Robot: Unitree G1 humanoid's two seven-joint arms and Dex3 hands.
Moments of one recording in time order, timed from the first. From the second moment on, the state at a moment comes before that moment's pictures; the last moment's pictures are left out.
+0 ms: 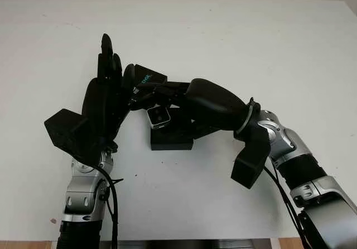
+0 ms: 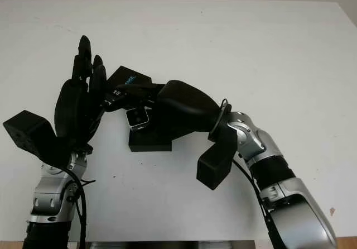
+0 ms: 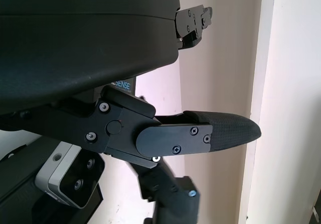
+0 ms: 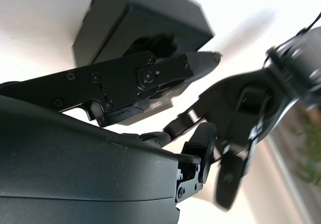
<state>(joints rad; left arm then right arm) -0.25 0.08 0.09 -0.14 -0.12 0.05 -0.06 -0.70 -0.41 0.28 0.51 -0.45 -0.89 0.21</state>
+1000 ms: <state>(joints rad) -0.24 0.09 0.11 -0.17 -0.14 0.09 -0.06 -0.49 -0.39 0.18 0.26 -0.09 -0.31 0.53</state>
